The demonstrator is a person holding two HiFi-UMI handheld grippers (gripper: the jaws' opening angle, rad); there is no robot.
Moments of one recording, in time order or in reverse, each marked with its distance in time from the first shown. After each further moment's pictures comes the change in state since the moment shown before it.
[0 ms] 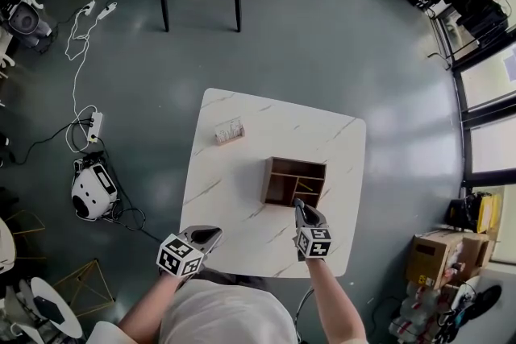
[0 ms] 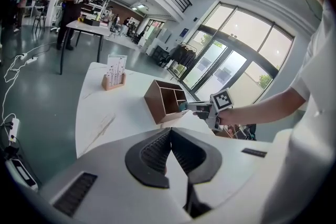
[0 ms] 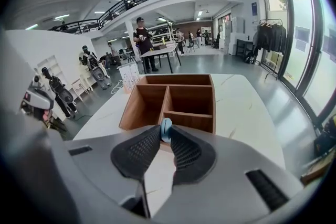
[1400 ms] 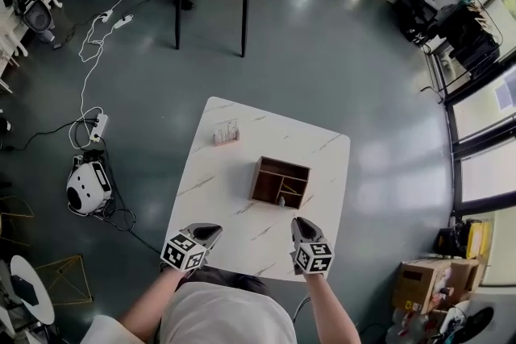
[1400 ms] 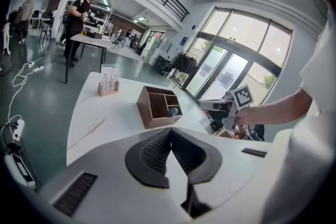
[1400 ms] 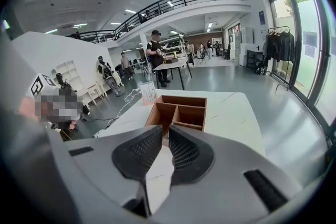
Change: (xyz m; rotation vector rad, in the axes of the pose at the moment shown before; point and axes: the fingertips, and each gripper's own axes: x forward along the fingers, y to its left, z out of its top) left arm 0.009 -0.061 -0.007 0.023 -0.108 0.073; right arm -0.100 0.006 0.018 -0.070 -0.125 0.124
